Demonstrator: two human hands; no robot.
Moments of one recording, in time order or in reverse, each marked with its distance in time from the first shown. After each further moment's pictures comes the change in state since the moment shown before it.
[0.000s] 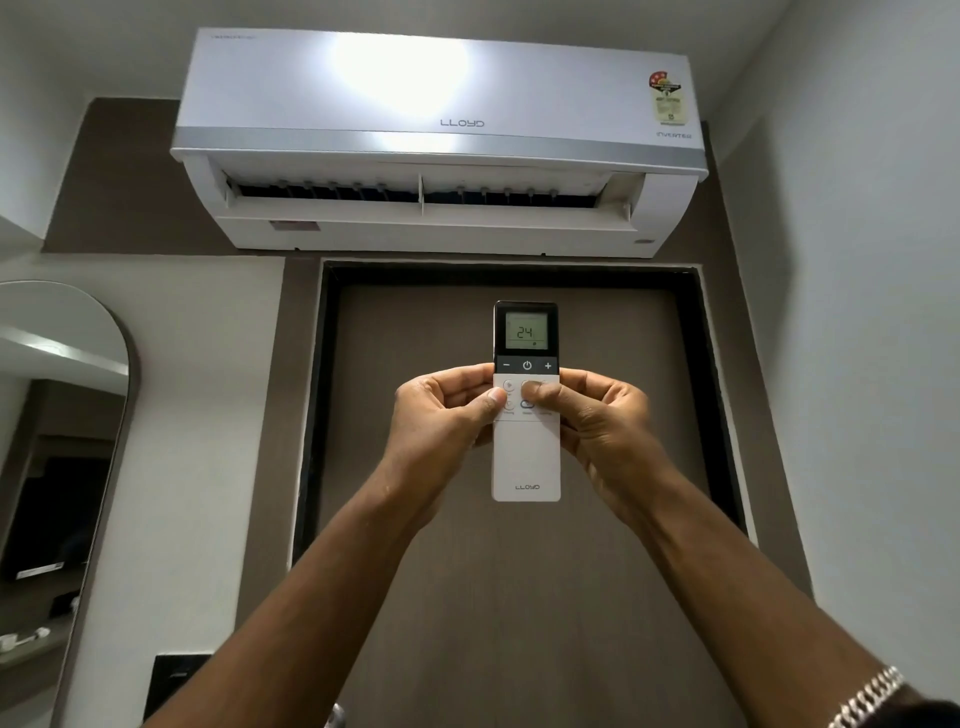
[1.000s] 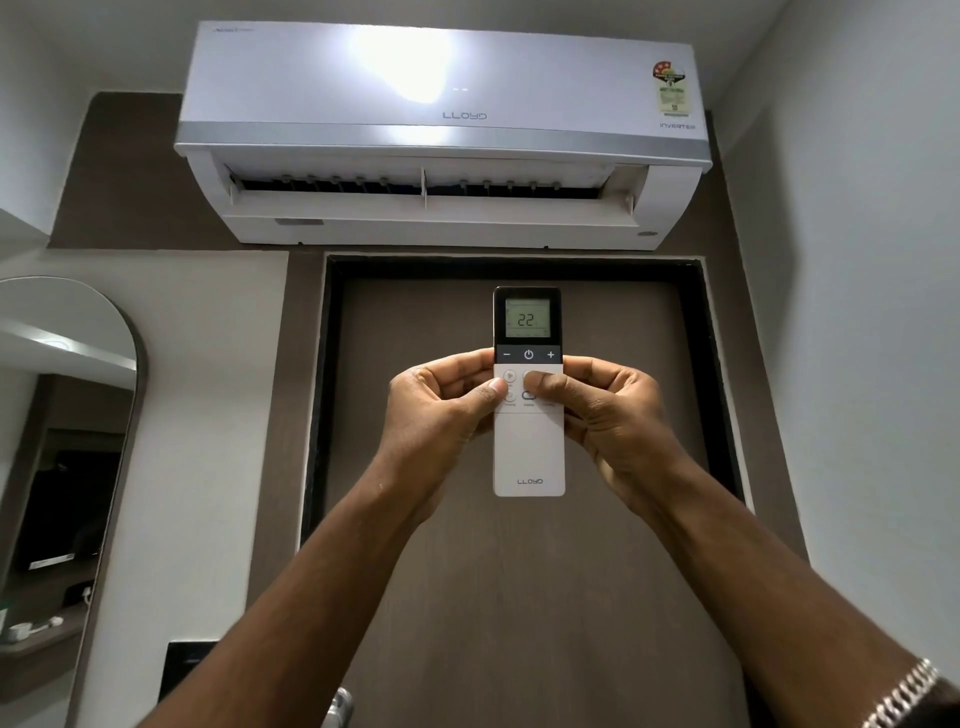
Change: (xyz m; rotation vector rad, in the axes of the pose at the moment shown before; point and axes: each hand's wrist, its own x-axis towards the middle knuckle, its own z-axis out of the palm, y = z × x) left_hand -0.007 0.008 -0.004 -0.068 -0.012 0.039; right_hand -0.007 -0.014 0.006 0.036 -0.044 -0.026
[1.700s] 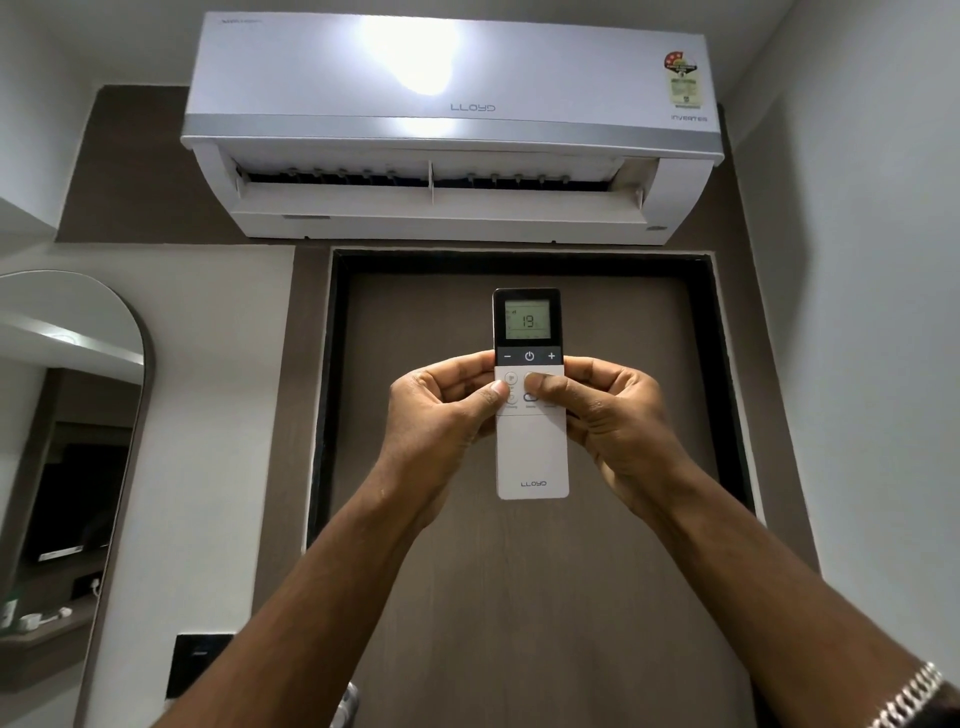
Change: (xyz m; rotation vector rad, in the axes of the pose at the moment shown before) left_hand -0.004 -0.003 -0.005 -0.026 0.001 0.010; right_hand -0.001 0.007 0.004 -0.055 -0.006 0.008
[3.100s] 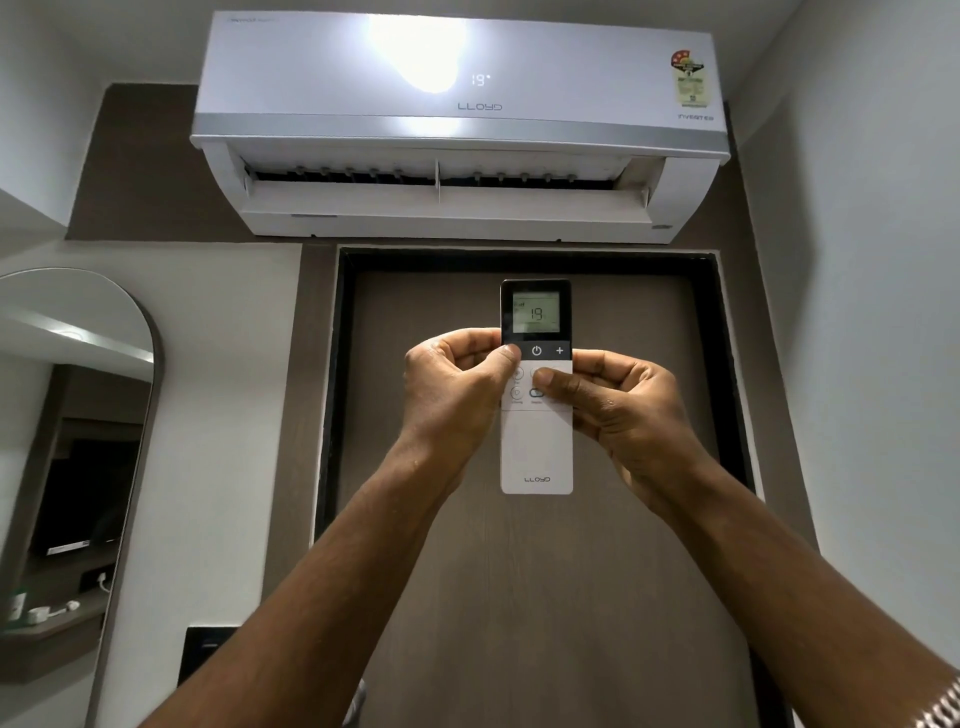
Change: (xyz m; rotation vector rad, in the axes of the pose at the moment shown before) left_hand 0.009 0.016 0.010 0.205 0.160 0.080; right_hand -0.007 -0.012 0.006 -0.011 0.001 -0.028
